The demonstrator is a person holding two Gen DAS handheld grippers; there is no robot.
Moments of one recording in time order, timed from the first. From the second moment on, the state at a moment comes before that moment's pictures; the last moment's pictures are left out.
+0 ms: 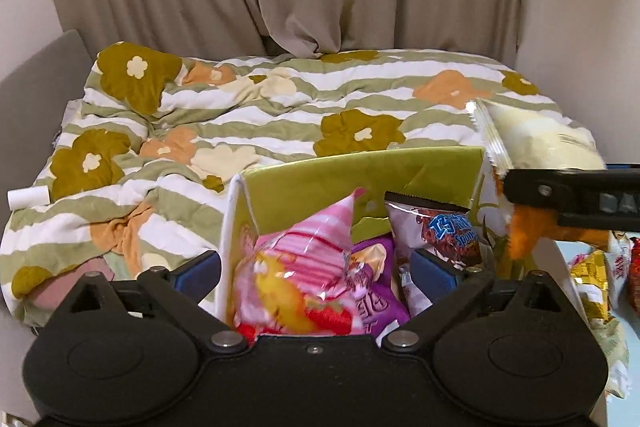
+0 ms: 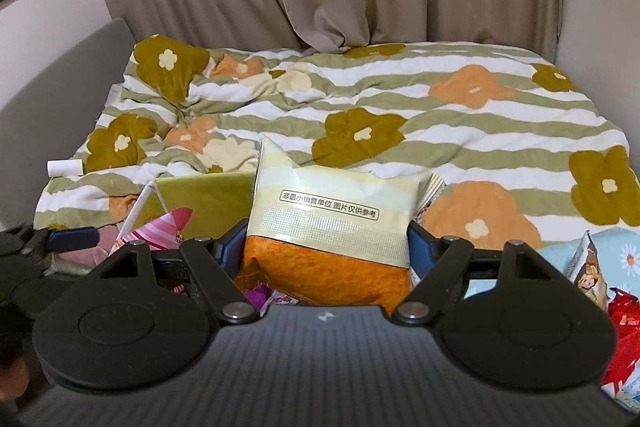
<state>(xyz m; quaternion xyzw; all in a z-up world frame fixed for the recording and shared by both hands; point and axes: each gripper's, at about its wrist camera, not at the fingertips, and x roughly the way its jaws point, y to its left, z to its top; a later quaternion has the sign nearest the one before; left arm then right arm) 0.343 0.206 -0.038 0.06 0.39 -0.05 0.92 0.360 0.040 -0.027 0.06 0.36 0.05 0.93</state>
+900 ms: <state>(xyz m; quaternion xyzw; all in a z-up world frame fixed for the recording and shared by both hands) 0.317 0.220 -0.028 0.05 0.39 0.00 0.92 0.390 0.074 -0.038 0.10 0.37 0.14 0.91</state>
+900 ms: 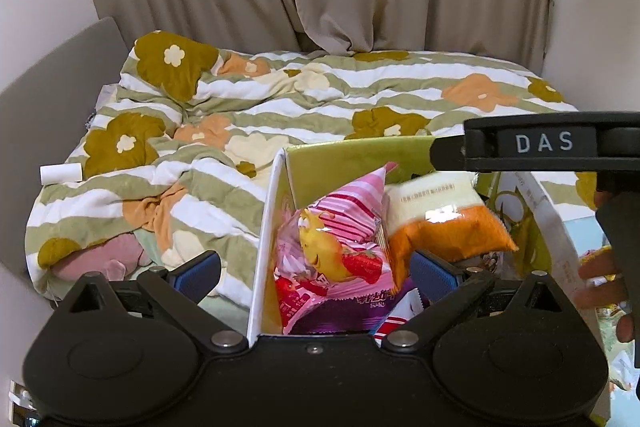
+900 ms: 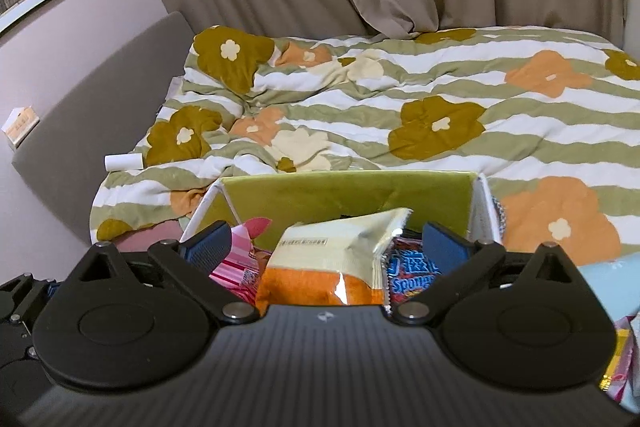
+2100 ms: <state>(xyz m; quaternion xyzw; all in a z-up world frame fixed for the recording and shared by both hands) 0.215 0.011 0.017 0.09 0.30 -0.19 0.93 0.193 -0.169 0.018 0.11 0.30 -0.05 0.95</state>
